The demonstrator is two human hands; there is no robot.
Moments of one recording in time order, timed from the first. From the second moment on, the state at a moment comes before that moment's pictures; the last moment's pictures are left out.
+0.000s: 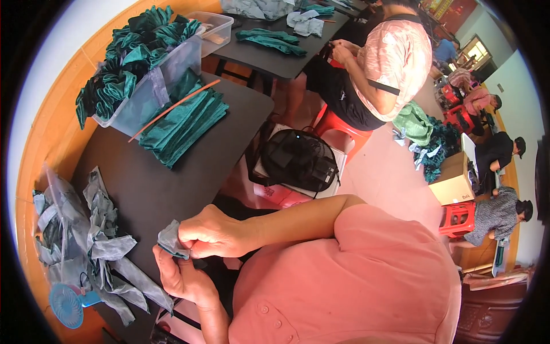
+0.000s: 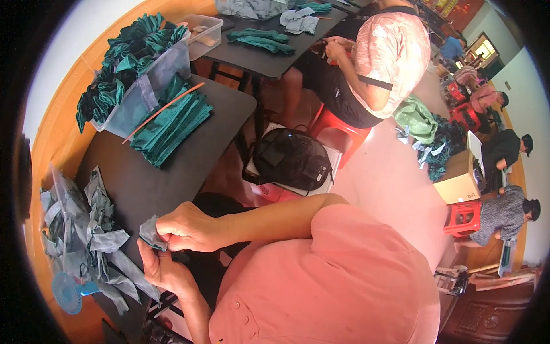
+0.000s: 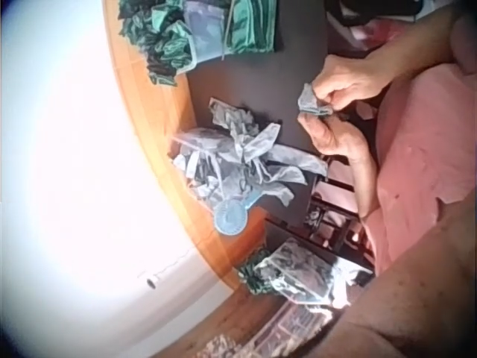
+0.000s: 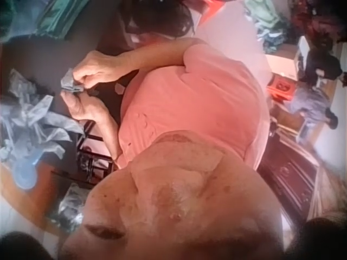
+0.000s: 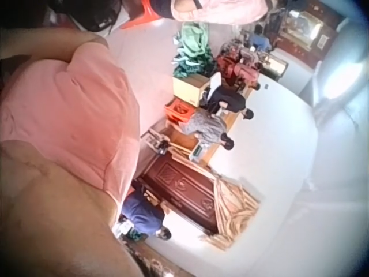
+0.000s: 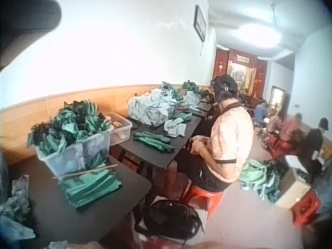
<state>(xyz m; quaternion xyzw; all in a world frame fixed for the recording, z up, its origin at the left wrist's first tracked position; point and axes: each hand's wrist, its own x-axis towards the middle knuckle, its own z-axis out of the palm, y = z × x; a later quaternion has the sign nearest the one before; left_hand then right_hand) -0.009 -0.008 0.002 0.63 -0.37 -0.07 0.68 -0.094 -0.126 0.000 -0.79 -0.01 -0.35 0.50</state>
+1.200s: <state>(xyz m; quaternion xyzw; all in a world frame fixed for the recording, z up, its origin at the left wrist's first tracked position) -0.026 0.005 0.002 0.56 -0.28 -0.20 0.75 -0.126 -0.107 -0.016 -0.66 0.09 -0.36 0.66</state>
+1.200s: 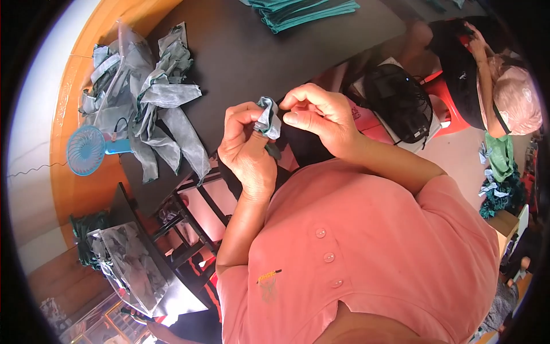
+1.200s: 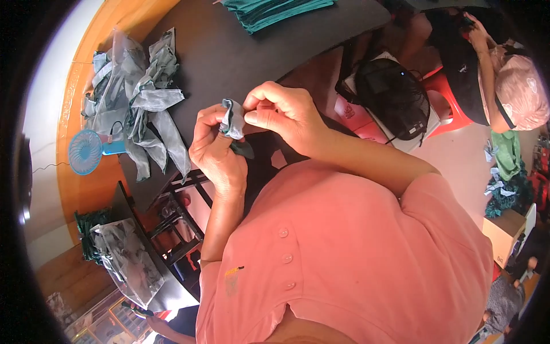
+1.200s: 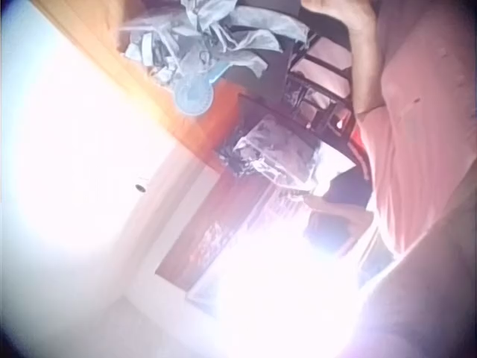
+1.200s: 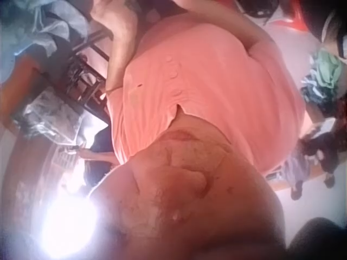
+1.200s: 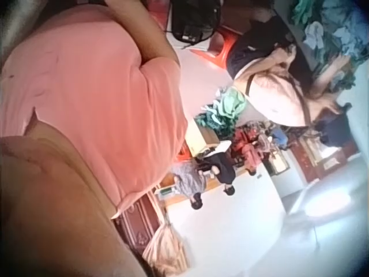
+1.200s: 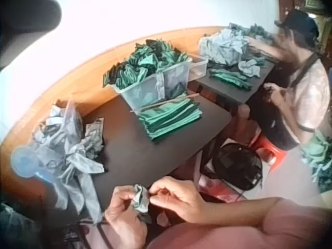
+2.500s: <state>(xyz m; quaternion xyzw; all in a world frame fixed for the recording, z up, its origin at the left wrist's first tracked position) -0.028 0.009 -0.013 0.68 -0.52 -0.01 0.52 -0.136 -0.112 -0.013 -0.76 0.03 -0.36 0.53</state>
